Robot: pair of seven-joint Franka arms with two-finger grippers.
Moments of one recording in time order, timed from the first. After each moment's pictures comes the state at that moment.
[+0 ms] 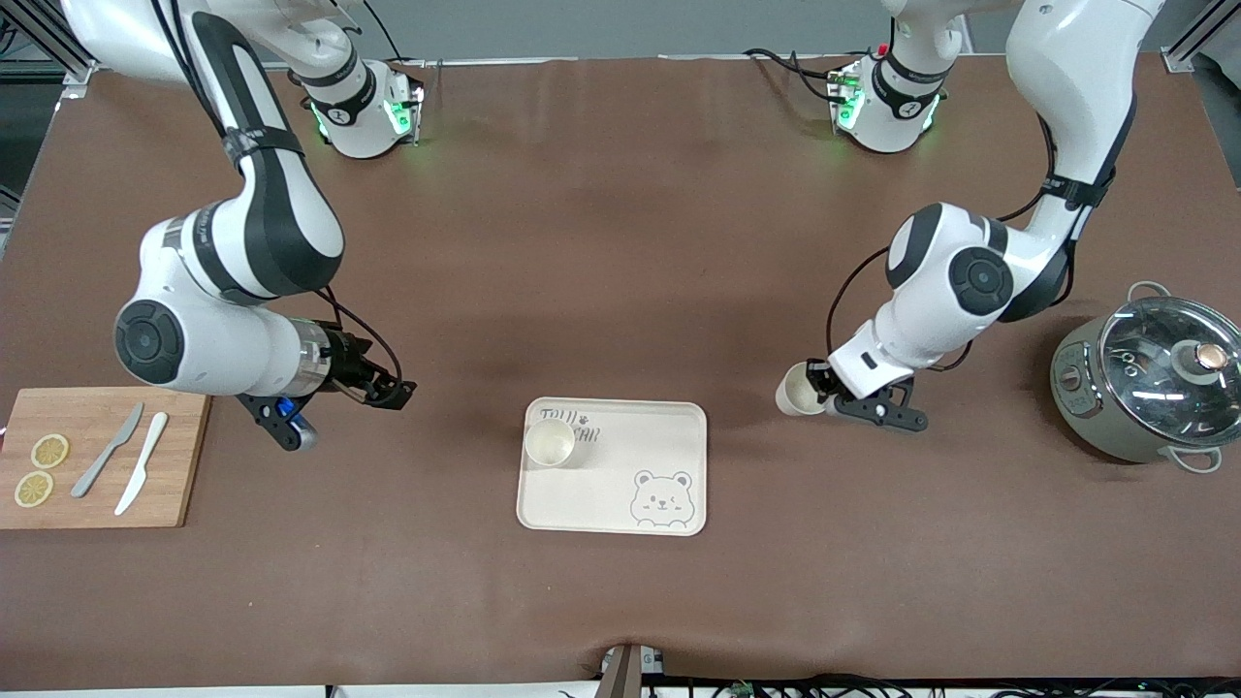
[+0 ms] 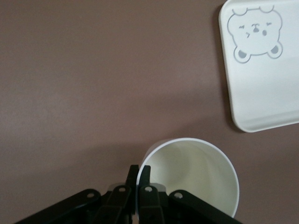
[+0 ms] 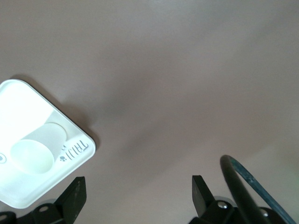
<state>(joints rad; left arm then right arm) 0.19 0.37 -0.52 -2.03 0.06 2.49 -0.12 0.22 0.43 0.02 -1.56 0.25 1.81 0.91</state>
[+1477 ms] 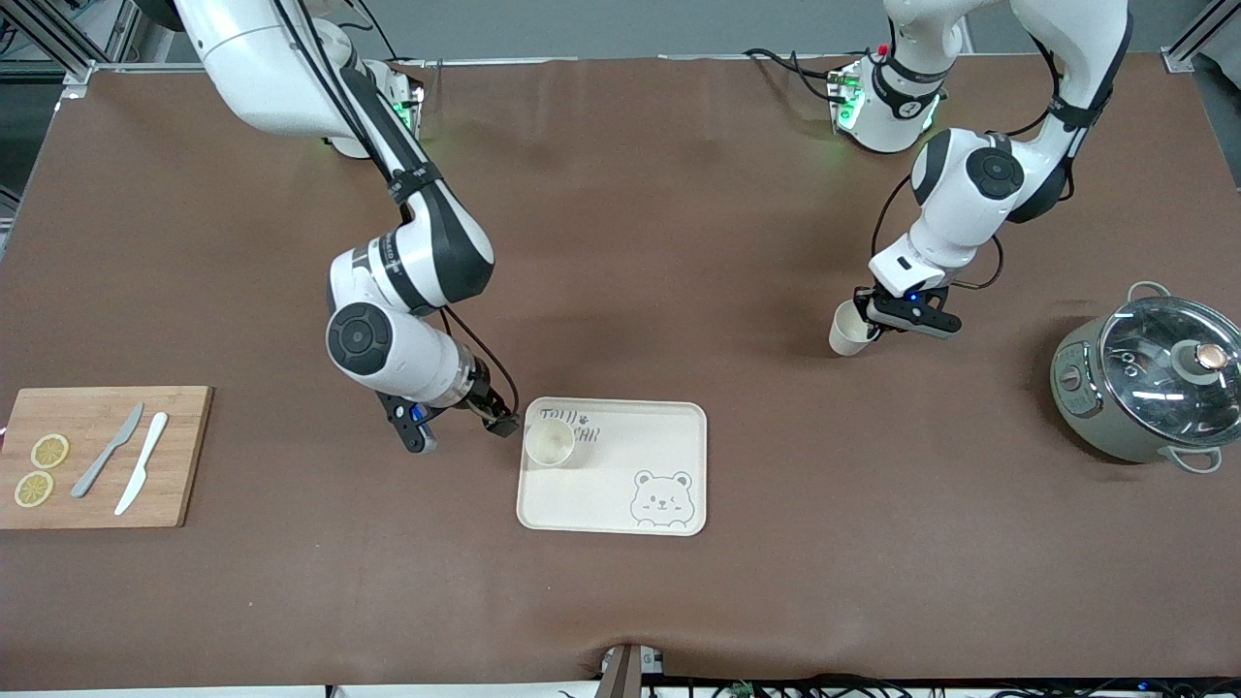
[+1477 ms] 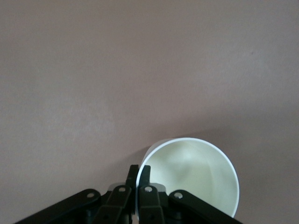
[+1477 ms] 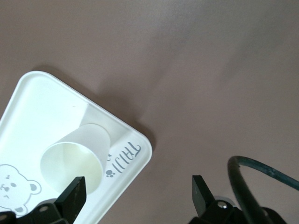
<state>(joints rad) 0.34 0.10 -0.55 -2.61 0.06 2.89 0.06 0.43 0.59 0.02 -1.55 0.22 2.15 1.33</state>
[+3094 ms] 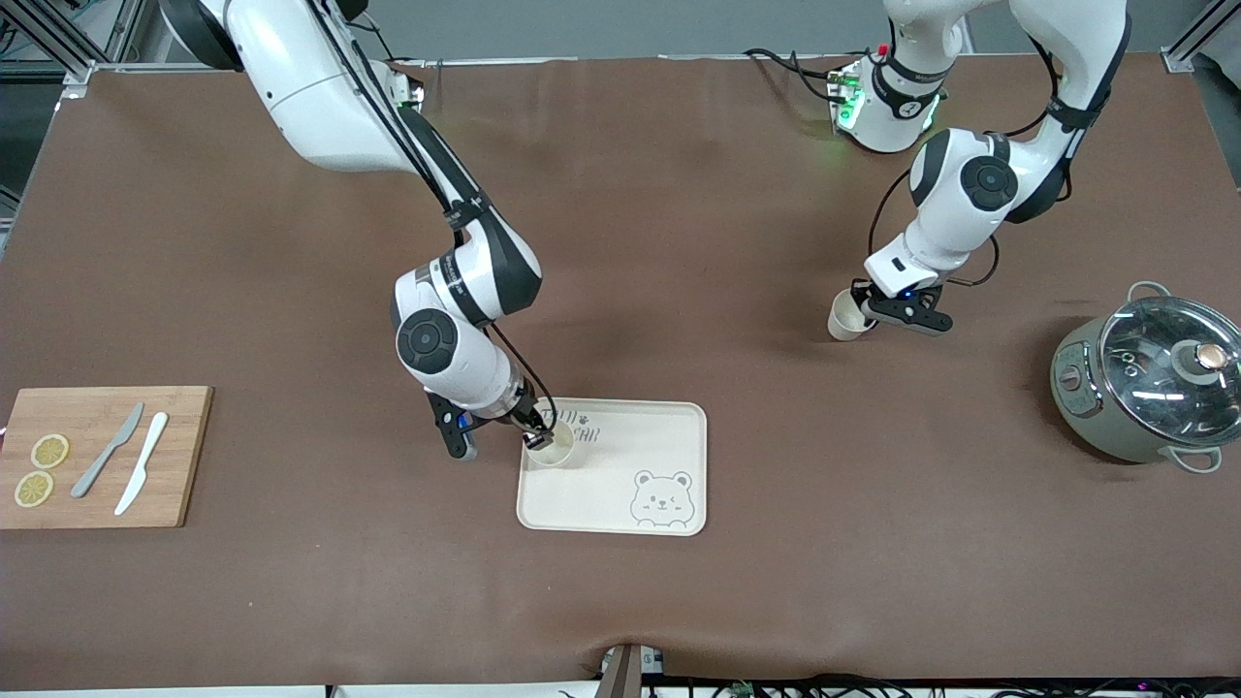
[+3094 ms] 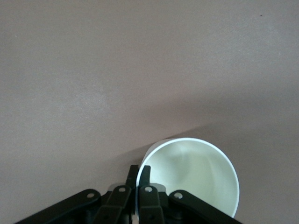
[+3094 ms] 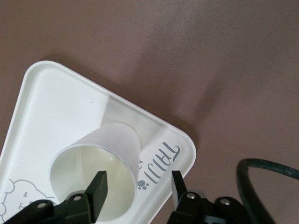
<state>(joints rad) 0.34 0.13 -0.55 -2.60 0.06 2.82 0.06 0.50 0.72 0.02 -1.50 0.21 2.34 1.48</state>
